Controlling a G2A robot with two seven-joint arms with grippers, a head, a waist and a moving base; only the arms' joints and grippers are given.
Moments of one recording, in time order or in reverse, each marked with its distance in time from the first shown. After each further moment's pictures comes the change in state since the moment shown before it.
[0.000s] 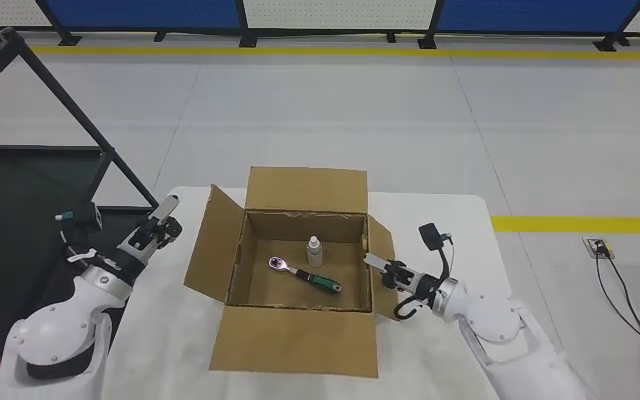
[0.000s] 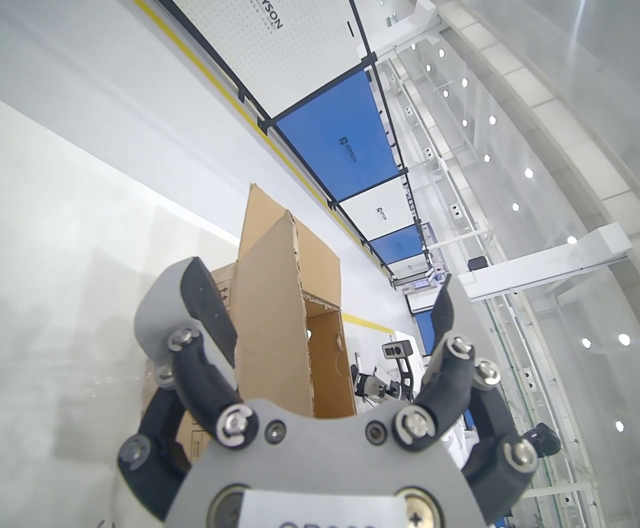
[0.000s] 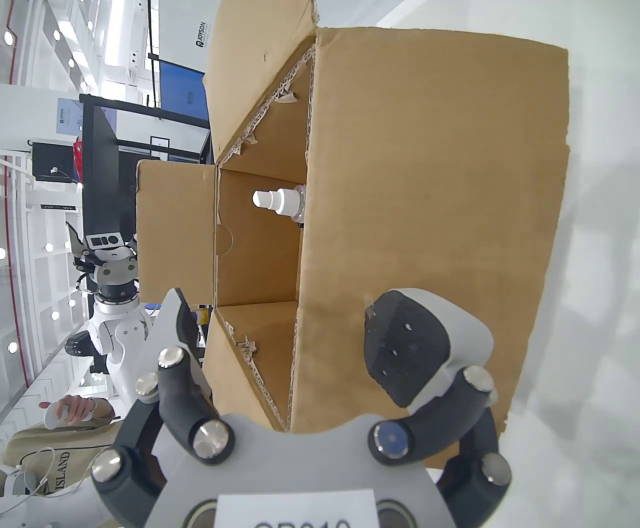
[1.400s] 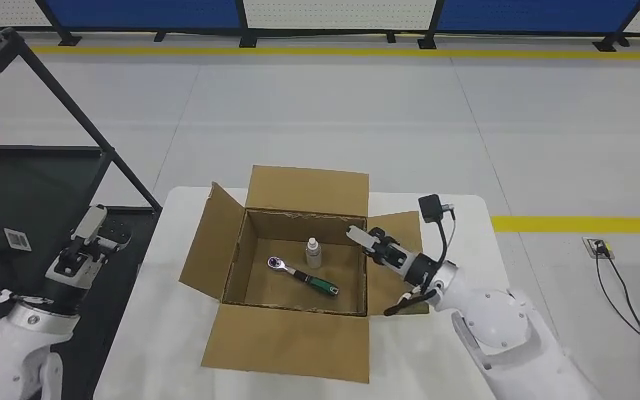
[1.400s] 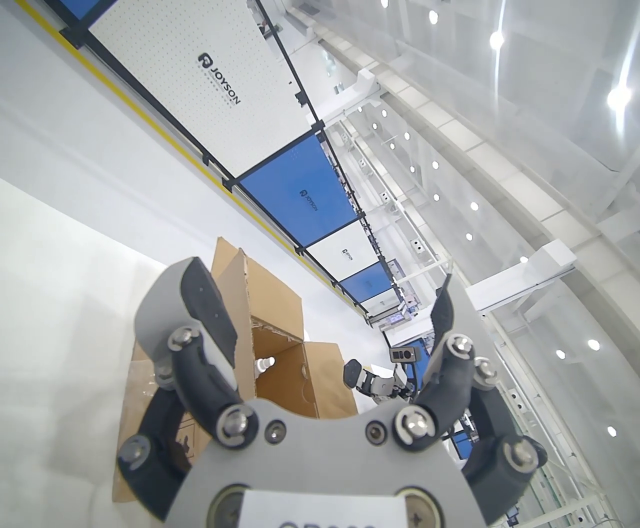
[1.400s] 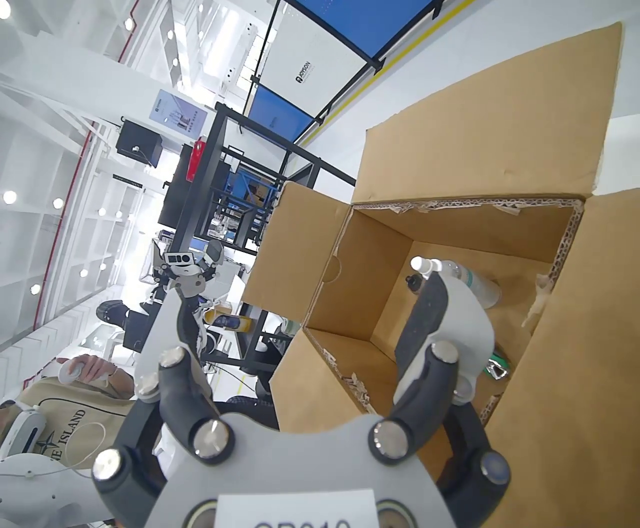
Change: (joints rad) left arm 0.212 0.015 -0.208 -0.179 -0.178 -0.119 0.090; right arm 0.042 -0.017 -0.026 -0.220 0.007 -0.023 -0.147
